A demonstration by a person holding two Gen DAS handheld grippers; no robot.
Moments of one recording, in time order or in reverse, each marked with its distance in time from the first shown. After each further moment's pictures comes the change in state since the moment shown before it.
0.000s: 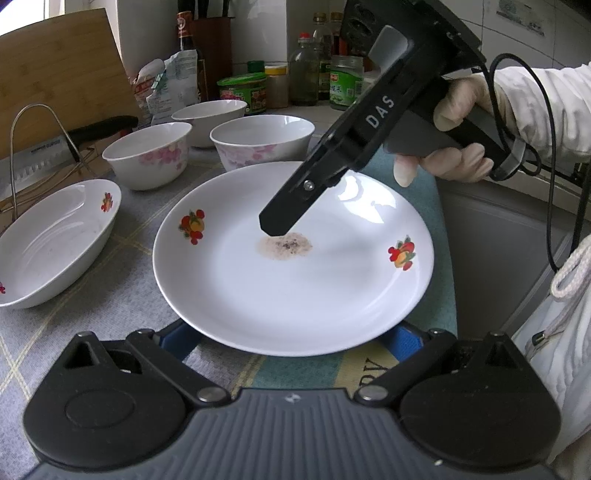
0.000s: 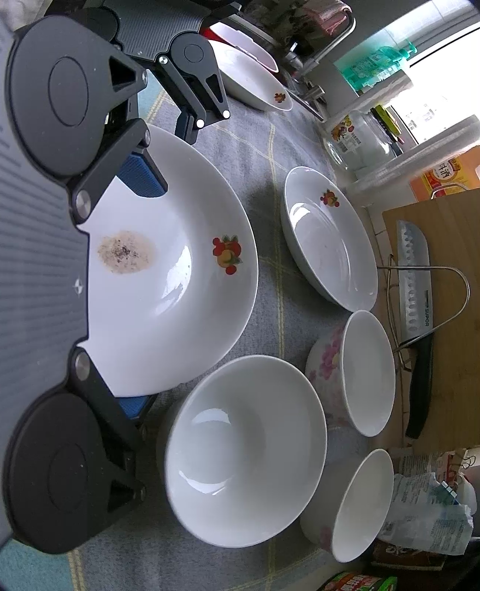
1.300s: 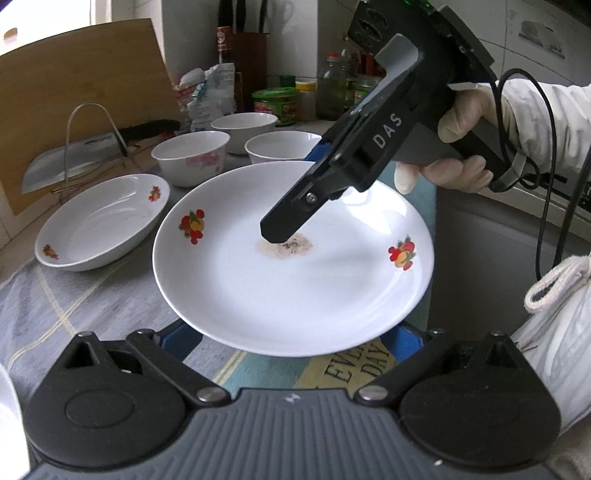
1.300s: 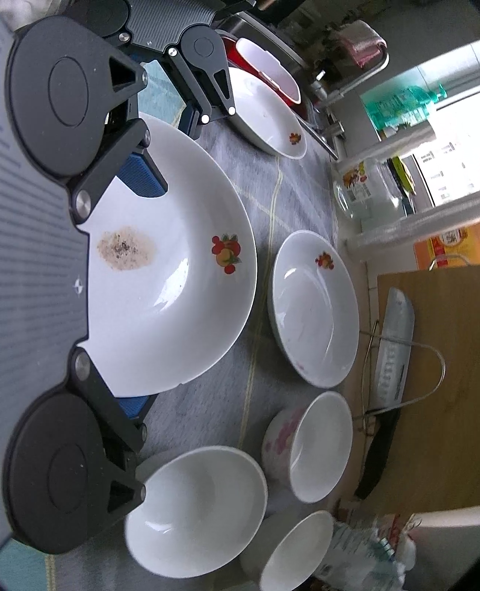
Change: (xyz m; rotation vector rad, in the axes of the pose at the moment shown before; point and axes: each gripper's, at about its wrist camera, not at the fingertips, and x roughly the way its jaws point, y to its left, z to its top) left arm -0.059 -0.008 -0.015 -0.083 -0.031 0.080; right arm -0.008 0.066 0.011 -0.149 -0.007 0.019
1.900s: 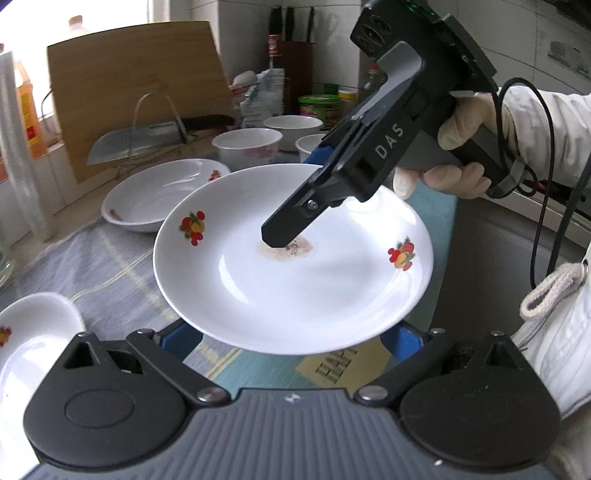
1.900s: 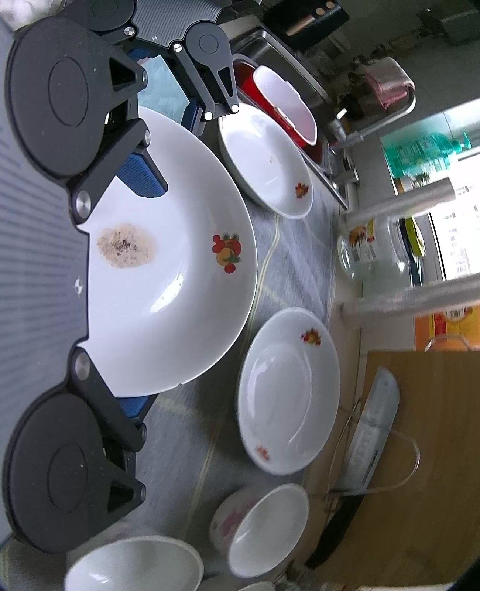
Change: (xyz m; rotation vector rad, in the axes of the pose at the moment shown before) left arm -0.055 0.012 -0.031 -0.094 -0.014 0.102; right arm 0.025 0.062 0.027 -0.124 0.011 0.072
